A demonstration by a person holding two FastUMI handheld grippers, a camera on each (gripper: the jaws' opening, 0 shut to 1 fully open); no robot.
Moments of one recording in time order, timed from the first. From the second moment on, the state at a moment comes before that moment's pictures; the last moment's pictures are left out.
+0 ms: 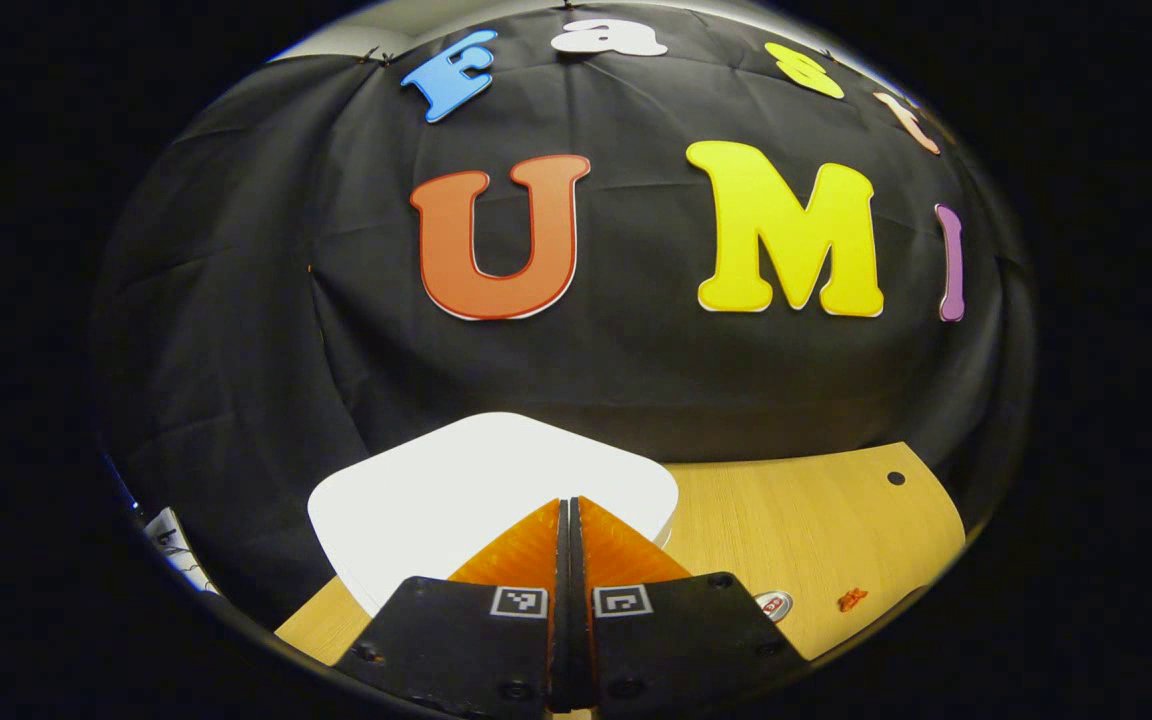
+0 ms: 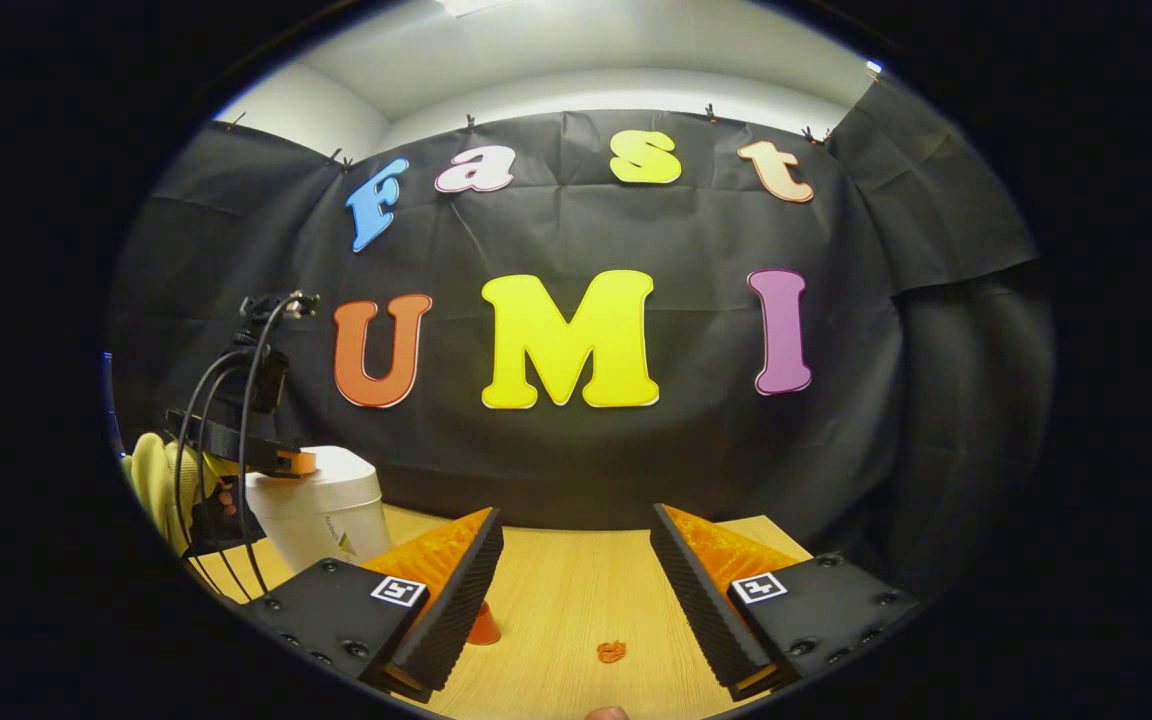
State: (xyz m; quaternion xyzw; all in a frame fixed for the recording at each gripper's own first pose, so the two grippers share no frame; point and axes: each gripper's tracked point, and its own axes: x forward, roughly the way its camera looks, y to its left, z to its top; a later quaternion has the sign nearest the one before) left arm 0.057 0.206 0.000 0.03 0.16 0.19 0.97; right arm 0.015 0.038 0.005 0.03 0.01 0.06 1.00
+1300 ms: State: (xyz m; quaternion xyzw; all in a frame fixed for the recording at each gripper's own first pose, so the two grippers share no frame) left arm 0.013 0.189 0.096 0.03 0.02 0.20 0.98; right arm 0.011 0.039 -0.005 0.02 0.02 0.03 1.00
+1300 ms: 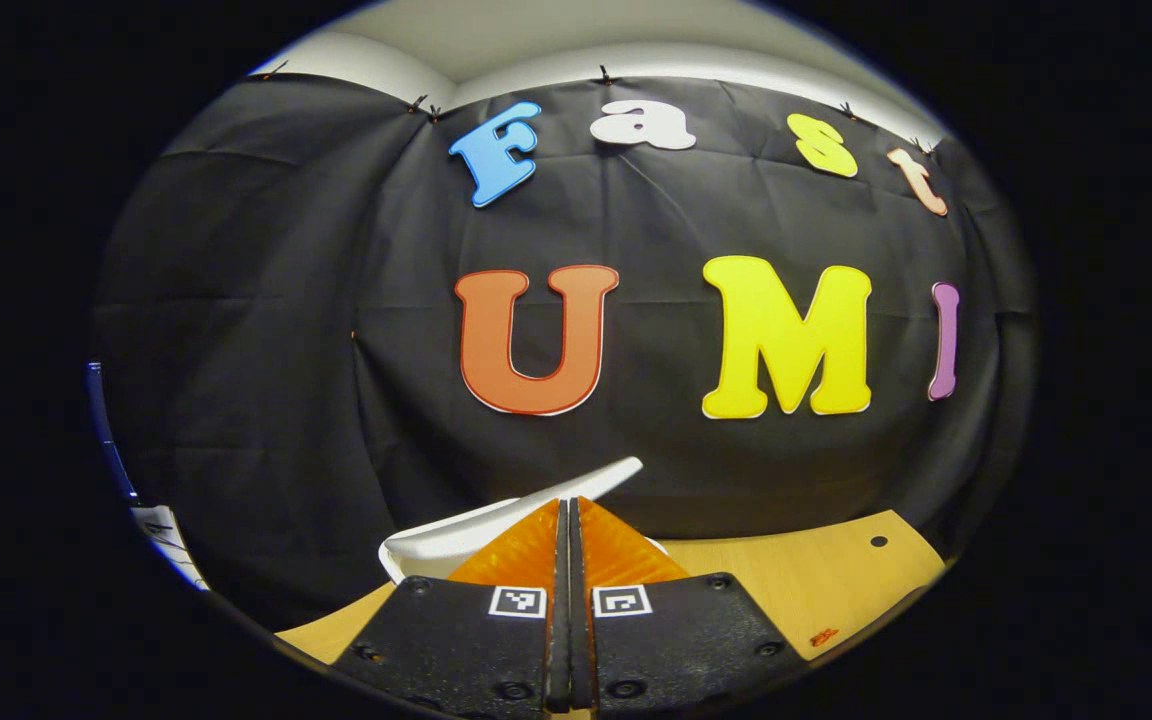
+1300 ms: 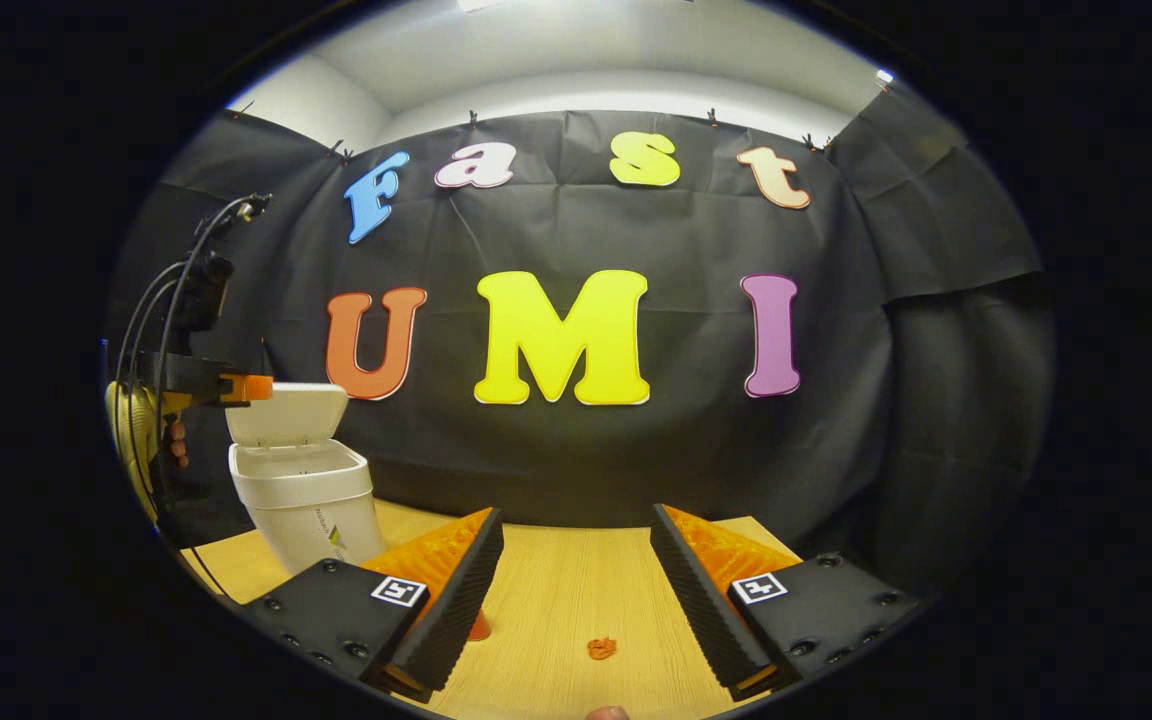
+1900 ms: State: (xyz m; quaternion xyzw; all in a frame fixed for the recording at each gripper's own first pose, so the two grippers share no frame) left arm -0.007 0.148 0.081 0.02 0.01 0.16 0.99; right arm 0.045 0.026 -0.068 0.02 0.09 0.02 1.00
